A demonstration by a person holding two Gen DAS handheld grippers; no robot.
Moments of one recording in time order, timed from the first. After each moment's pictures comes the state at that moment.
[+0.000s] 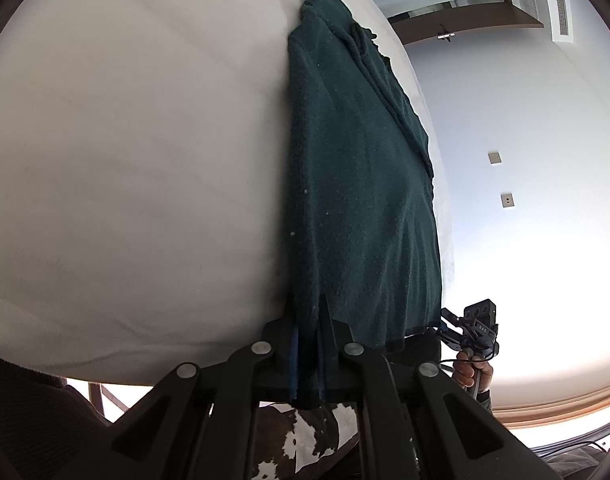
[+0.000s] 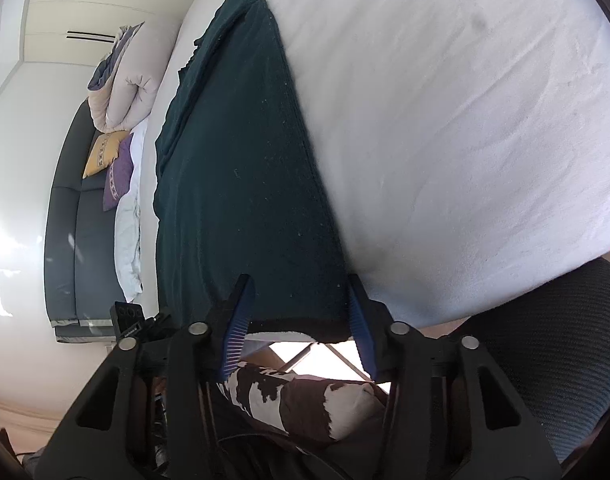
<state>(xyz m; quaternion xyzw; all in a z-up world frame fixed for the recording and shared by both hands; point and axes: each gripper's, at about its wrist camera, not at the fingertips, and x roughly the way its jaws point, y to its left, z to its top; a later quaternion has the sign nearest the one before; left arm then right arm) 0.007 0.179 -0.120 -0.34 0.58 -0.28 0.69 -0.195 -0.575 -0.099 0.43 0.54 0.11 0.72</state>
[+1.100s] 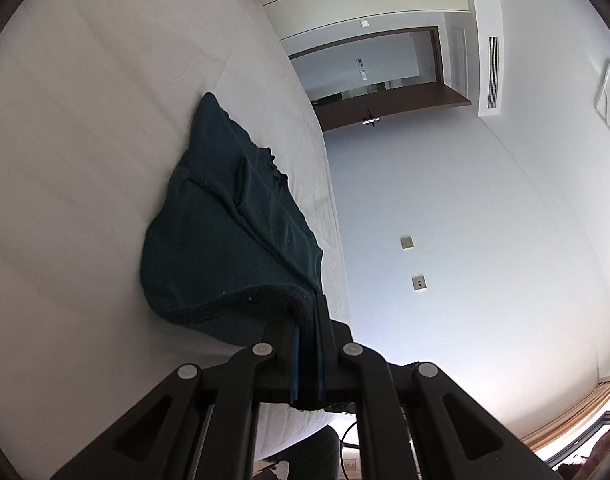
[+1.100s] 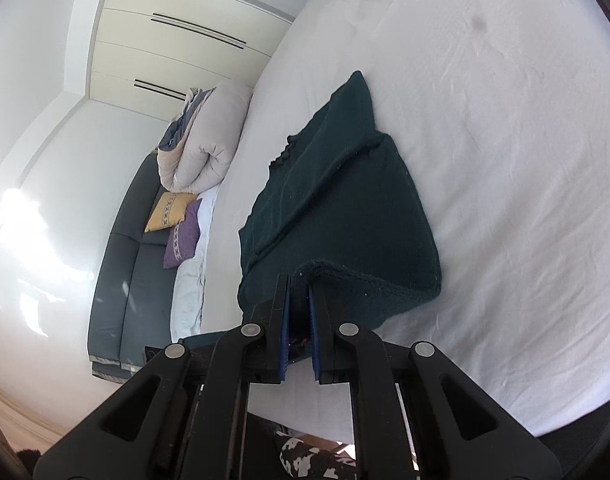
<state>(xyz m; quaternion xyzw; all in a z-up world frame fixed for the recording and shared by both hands) 0.101 0.202 -0.027 -0.47 0.40 -0.32 0.71 -0.081 -0.592 0.010 0.48 0.38 0.15 0.78</state>
